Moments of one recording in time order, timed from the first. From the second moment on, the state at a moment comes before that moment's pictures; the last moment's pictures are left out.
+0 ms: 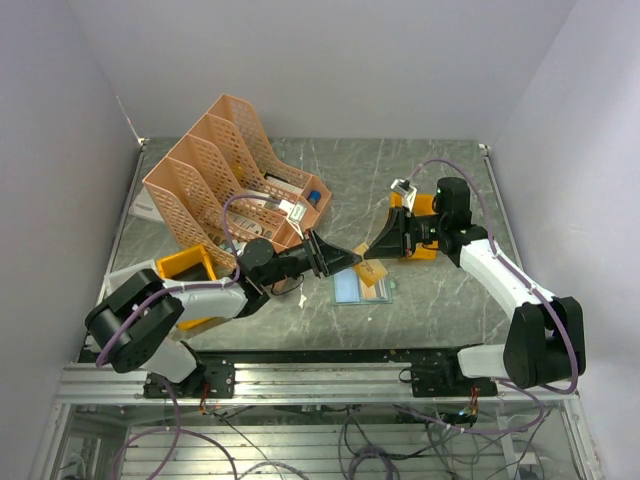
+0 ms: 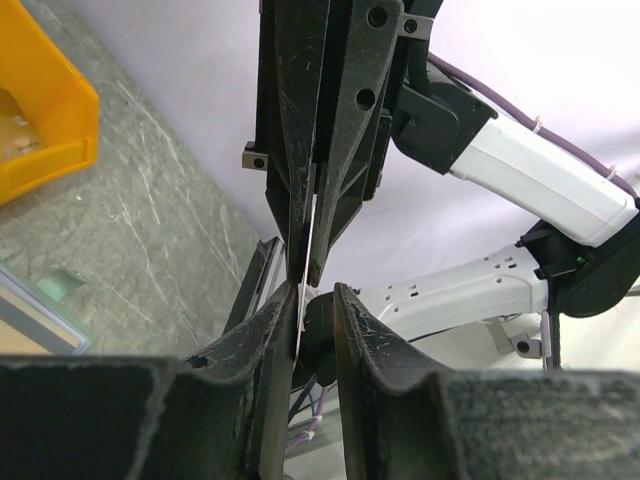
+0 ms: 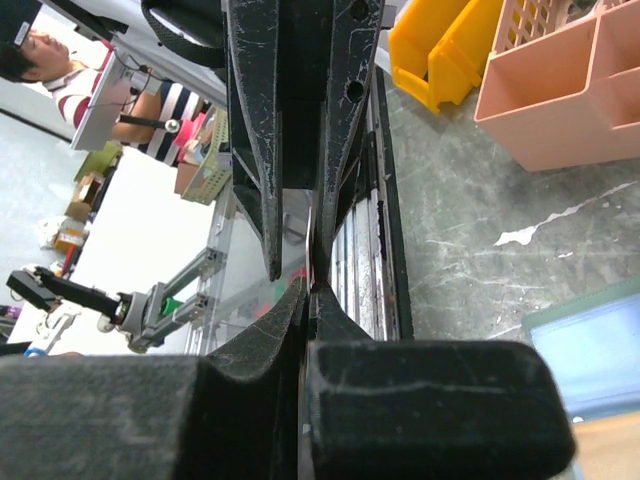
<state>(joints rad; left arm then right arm) -0.83 1.46 0.54 1.12 0.40 -1.05 0.20 1.32 0.85 -0.04 -1.46 0.32</state>
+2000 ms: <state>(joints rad) -0.70 1.64 0.69 0.53 0.64 -0.71 0.24 1.30 0.76 -0.54 -0.75 -0.87</state>
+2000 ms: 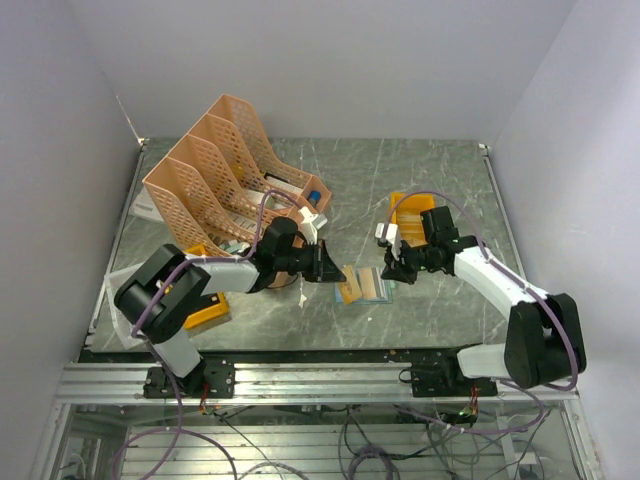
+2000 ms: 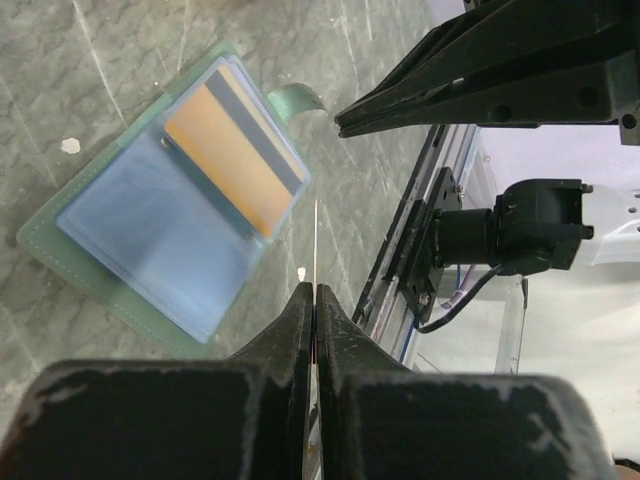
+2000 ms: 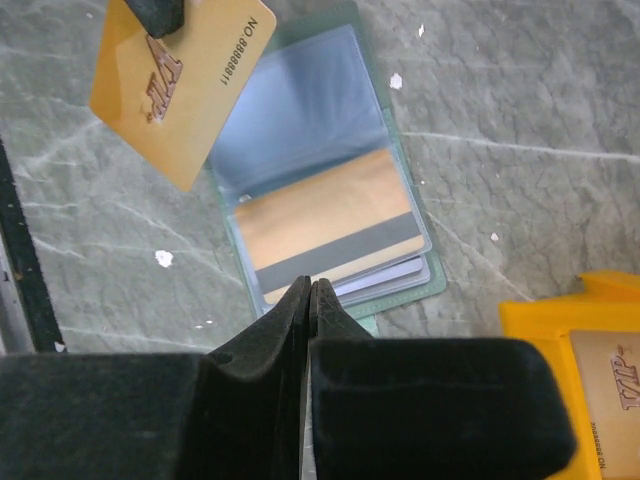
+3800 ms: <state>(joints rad) -0.70 1.89 0.85 0.44 0.63 -0.76 0.32 1.46 0.76 -0.48 -0.52 -0.80</state>
